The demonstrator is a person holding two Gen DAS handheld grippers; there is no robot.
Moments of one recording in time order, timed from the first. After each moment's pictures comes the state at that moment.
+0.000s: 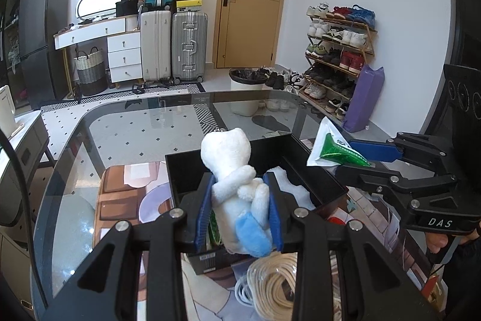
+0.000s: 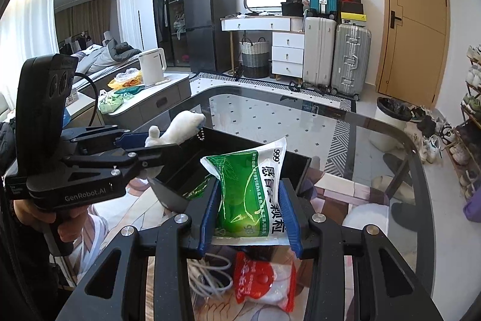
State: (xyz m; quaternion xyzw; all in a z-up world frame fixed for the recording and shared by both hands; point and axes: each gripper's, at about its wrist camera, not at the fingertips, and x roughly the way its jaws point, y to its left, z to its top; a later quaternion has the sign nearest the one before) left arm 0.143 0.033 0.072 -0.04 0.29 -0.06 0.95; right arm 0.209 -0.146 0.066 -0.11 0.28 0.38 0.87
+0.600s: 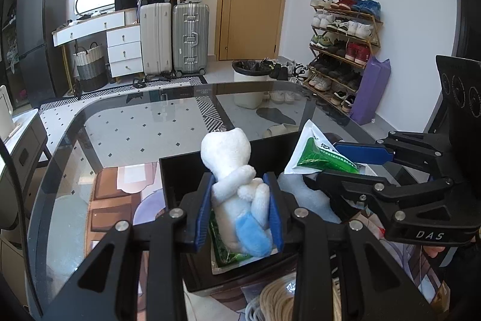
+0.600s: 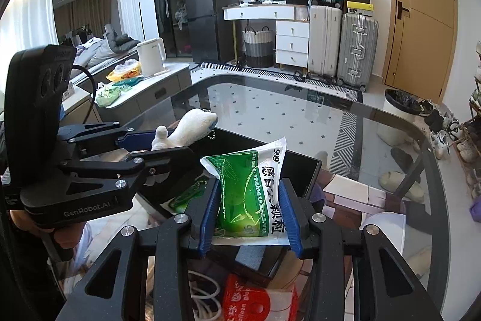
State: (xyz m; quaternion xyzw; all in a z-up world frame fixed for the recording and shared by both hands) left arm 0.177 0.032 0.056 -0.03 0.31 -0.06 0.95; right arm 0.246 -0.118 0.038 -0.12 0.31 0.38 0.86
